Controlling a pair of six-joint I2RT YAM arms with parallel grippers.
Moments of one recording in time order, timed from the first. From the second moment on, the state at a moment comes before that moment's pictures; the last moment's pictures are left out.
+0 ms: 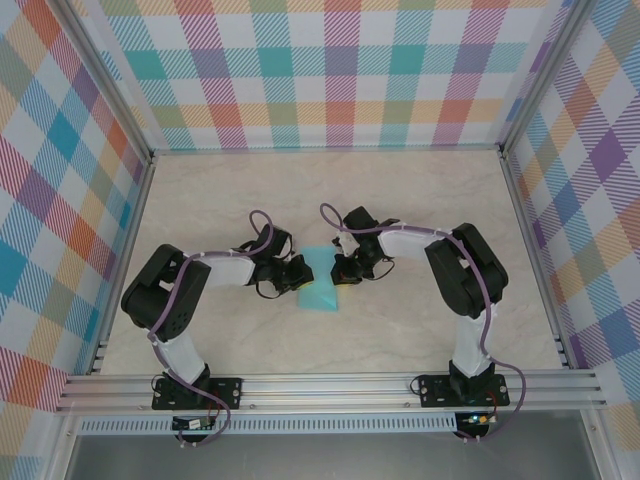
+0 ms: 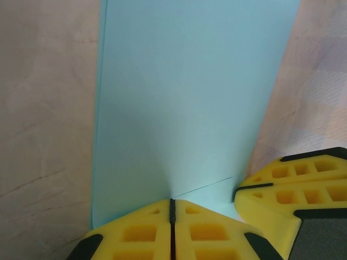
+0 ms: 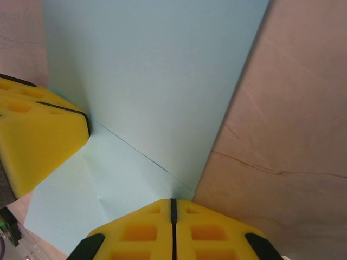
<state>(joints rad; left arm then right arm) -0.52 1.75 0.81 -0.06 0.48 -0.88 0.60 1.94 1.17 -0.55 -0.52 0.38</state>
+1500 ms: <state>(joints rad) -0.53 1.73 0.77 -0.03 0.43 -0.89 0.75 1.90 1.14 -0.55 -0.50 0.44</state>
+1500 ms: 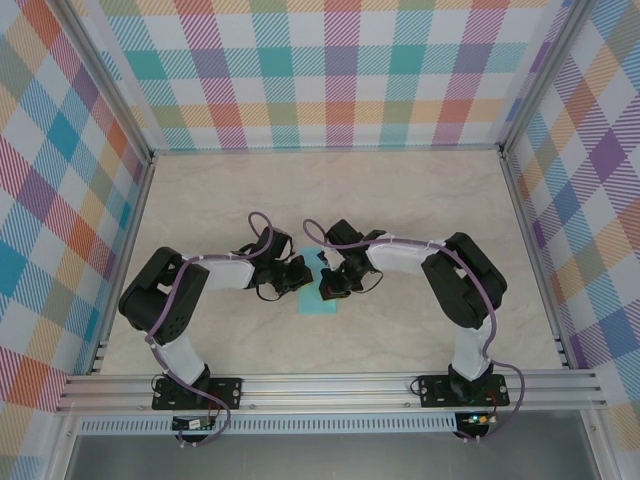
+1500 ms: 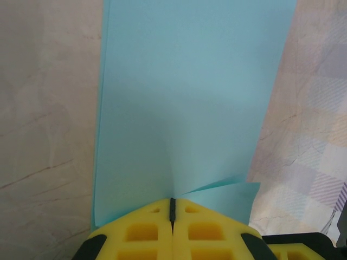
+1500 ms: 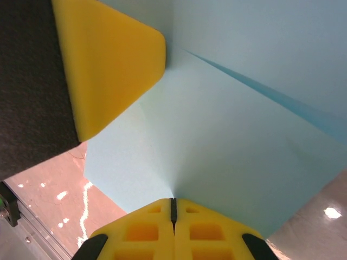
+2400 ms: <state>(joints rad) -0.53 1.73 0.78 -0.03 0.43 -0.90 0.77 1.90 1.13 -0.58 -0.48 0.39</state>
